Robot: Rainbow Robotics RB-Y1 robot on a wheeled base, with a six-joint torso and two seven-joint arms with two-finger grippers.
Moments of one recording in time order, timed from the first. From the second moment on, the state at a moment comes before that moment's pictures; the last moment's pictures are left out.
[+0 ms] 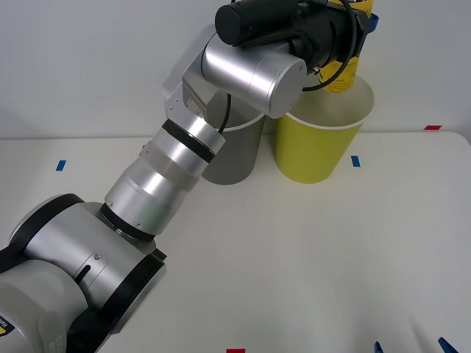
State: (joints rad) right arm 1.03 -0.41 0.25 -1.92 -0.20 -0.60 1.55; left arm -1.07 -0.02 -0.31 -1.28 0.40 0.58 -1.53
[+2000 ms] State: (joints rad) right arm 1.03 -0.41 0.25 -1.92 -0.20 -0.60 1.55; left arm -0.38 0.43 0.01 -2.23 0.60 0.80 -1.61
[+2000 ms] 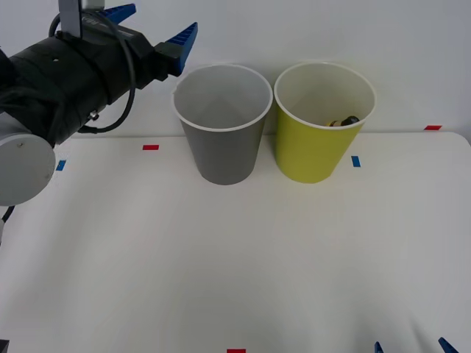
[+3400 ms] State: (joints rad) right arm 1.03 -0.41 0.25 -1.92 -0.20 -0.60 1.55; left arm 0.43 0.22 -0.02 -2.59 0.64 0.56 -1.79
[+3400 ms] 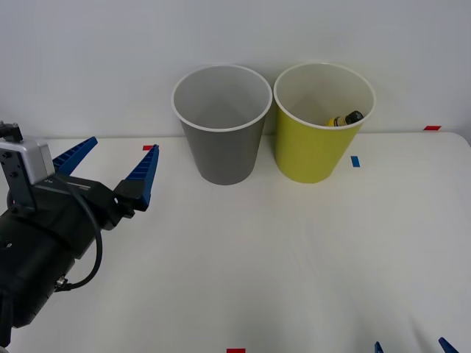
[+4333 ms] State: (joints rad) right arm 1.03 -0.41 0.25 -1.92 -0.20 -0.60 1.55; left arm 0.54 0.32 -0.13 -2.34 0.43 0.20 -1.82
